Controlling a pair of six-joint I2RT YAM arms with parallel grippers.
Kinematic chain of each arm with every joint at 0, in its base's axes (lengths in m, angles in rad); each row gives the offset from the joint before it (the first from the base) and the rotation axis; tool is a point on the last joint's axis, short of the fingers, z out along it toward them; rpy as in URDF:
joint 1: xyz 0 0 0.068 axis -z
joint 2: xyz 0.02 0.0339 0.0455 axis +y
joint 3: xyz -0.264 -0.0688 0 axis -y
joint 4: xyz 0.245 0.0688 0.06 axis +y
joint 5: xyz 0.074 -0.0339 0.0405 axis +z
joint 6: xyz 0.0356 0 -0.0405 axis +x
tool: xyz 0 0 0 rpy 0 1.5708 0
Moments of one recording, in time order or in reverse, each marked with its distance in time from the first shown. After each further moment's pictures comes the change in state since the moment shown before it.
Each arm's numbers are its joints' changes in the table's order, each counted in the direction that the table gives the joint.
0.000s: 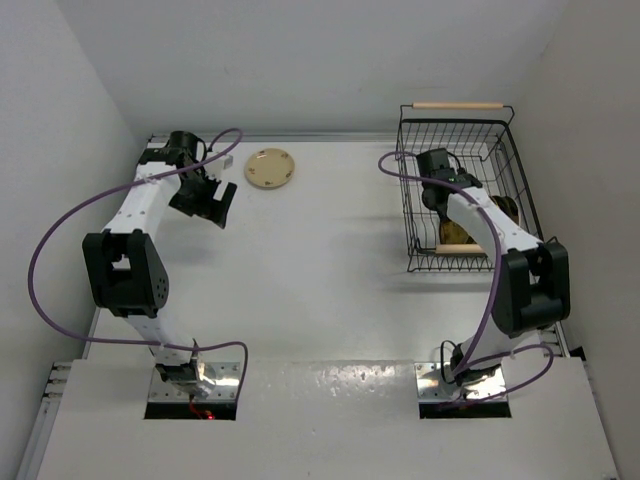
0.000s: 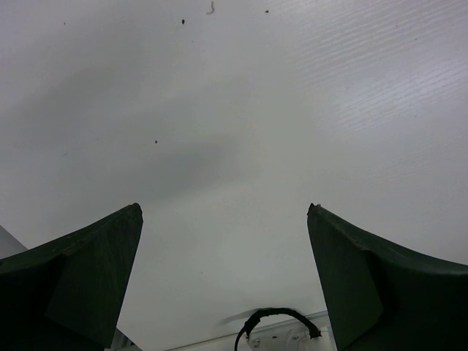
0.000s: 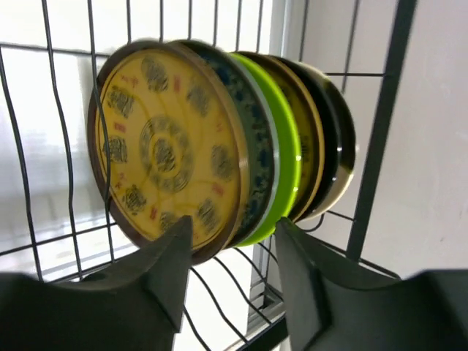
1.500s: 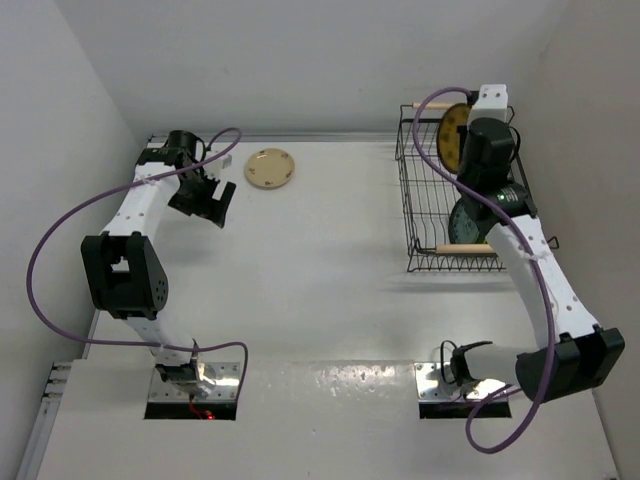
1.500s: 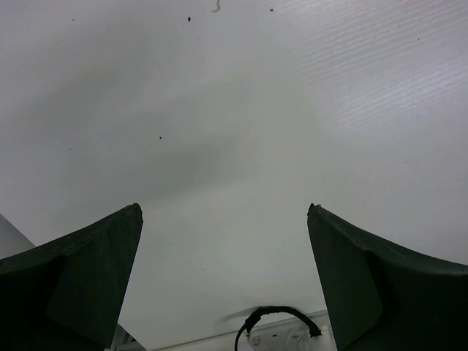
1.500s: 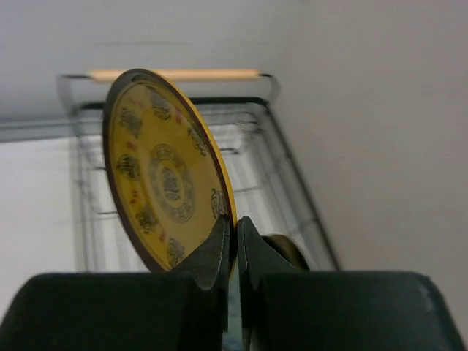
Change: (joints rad) left arm 0.000 -0.014 0.000 0.005 0.014 -0.004; right arm -0.049 -0.366 0.107 -0.380 0.135 0.106
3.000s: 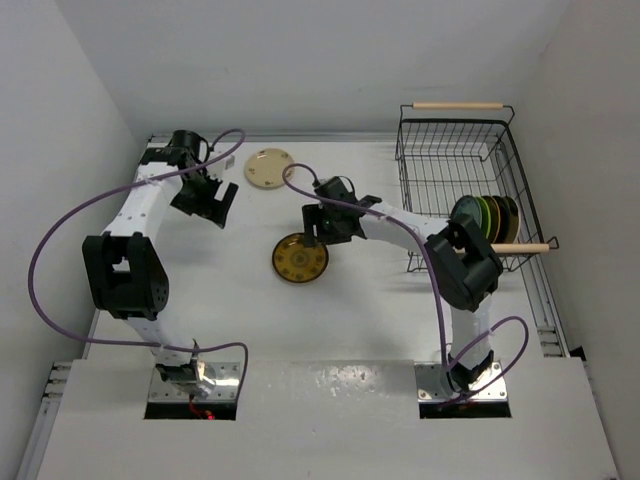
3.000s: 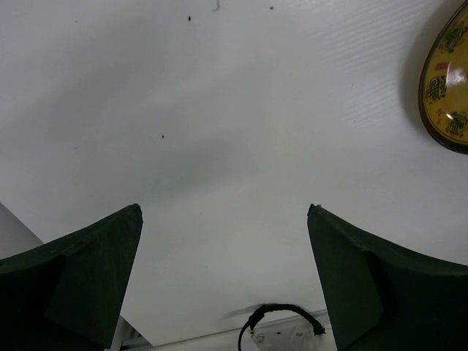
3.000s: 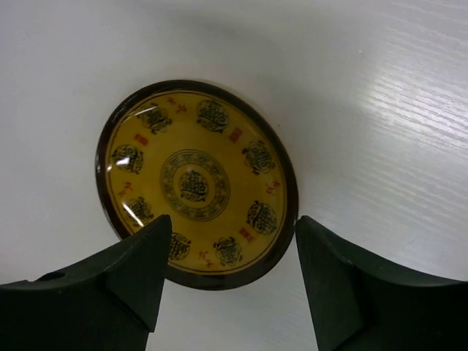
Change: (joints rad) left arm 0.022 -0.002 0.017 0.006 0.026 0.003; right arm -0.433 0.698 0.050 0.100 0.633 0.583
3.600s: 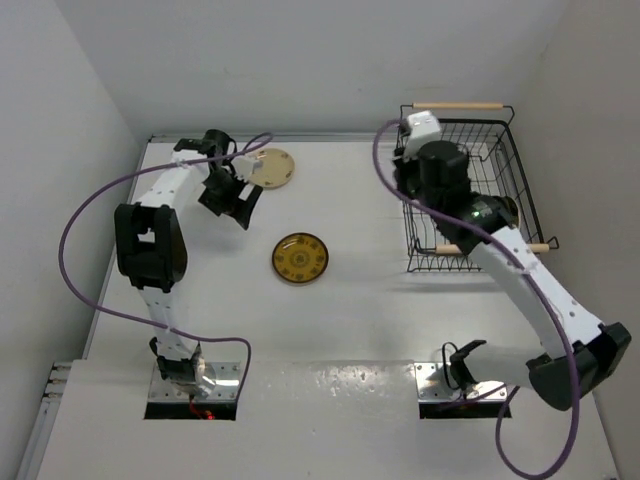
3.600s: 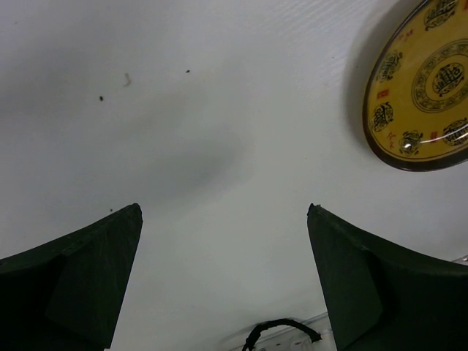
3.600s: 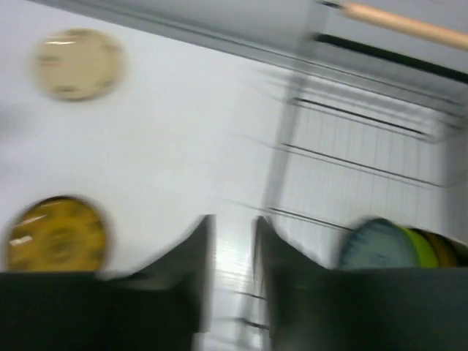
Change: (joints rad) left arm 0.092 0.256 0.151 0.053 -0.119 0.038; right arm 0.292 -0.696 -0.047 0.135 -0.363 -0.498
